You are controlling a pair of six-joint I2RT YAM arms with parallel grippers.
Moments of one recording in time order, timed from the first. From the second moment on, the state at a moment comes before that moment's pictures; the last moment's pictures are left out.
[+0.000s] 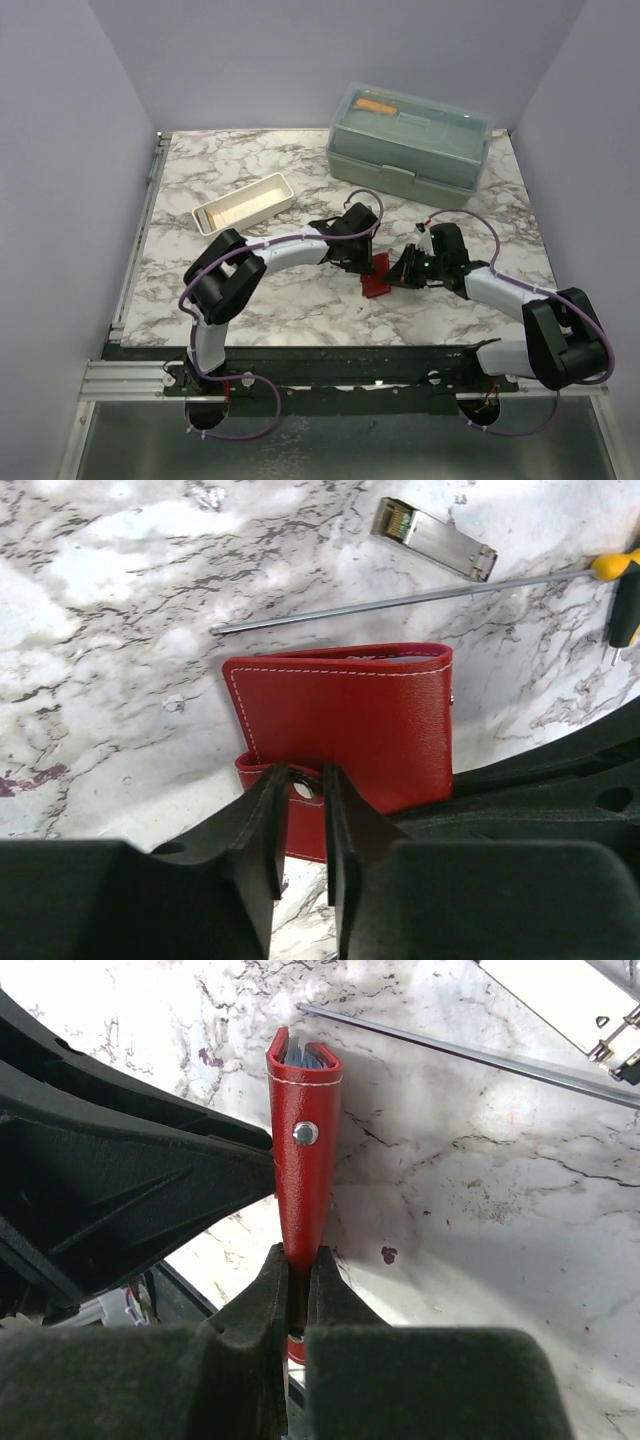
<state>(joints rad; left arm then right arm) -0.87 1.93 1.30 -0.34 0.10 -0.79 0.30 1.32 0.48 0.02 -0.54 0.65</state>
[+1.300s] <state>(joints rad) -0.84 1.65 1.08 -0.40 0.18 -0.70 0.52 1.34 0.78 -0.46 -0.24 0.65</state>
